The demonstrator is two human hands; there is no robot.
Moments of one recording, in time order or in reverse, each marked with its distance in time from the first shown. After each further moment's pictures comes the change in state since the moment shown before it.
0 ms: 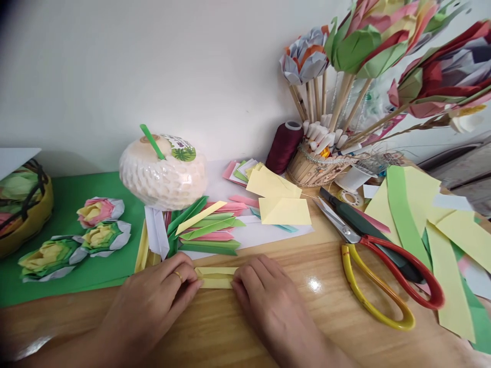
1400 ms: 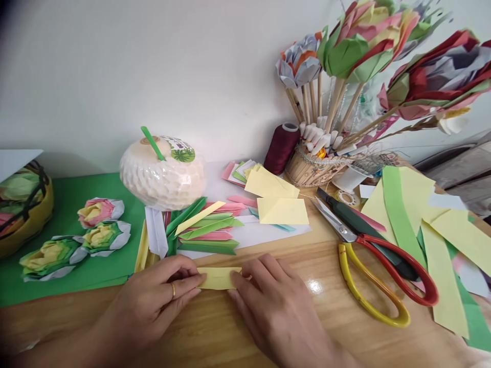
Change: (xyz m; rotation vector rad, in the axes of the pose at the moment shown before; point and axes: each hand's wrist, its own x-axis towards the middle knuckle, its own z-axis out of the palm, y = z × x) left_hand -0.004 -0.007 -0.002 -0.464 -0.033 0.015; right_hand -0.002 -0.006 -0.016 -0.069 -0.032 -0.042
